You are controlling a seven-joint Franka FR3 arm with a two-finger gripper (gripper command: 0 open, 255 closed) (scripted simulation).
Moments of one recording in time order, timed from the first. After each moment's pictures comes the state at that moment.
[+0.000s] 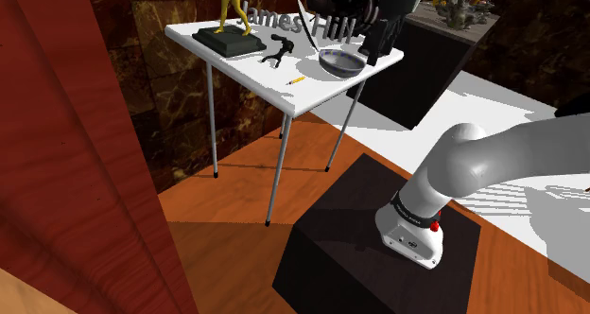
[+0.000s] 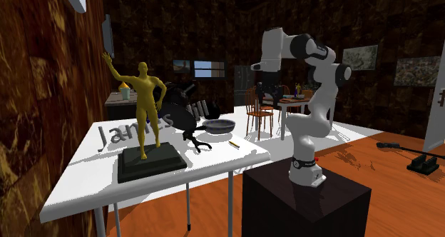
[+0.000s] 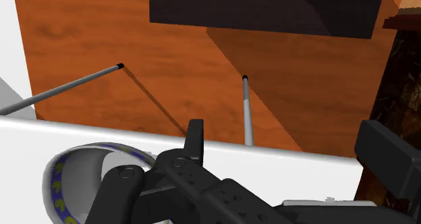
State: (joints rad) arm 0.01 -0.77 0.04 -2.26 -0.08 1.43 -0.04
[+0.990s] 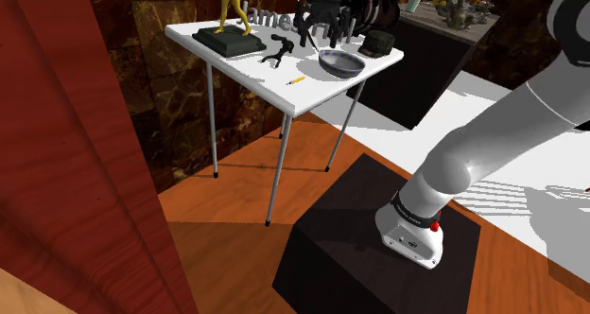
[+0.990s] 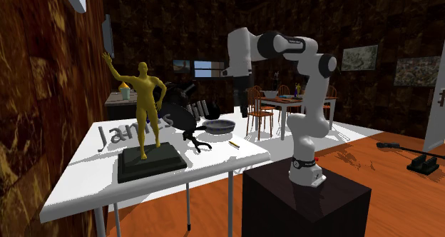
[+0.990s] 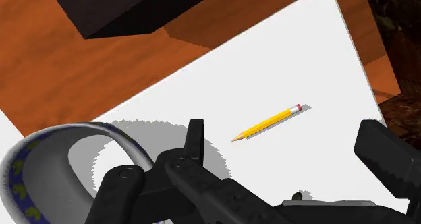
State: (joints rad) arm -0.12 -0.26 0.14 -1.91 0.07 1.56 0.54
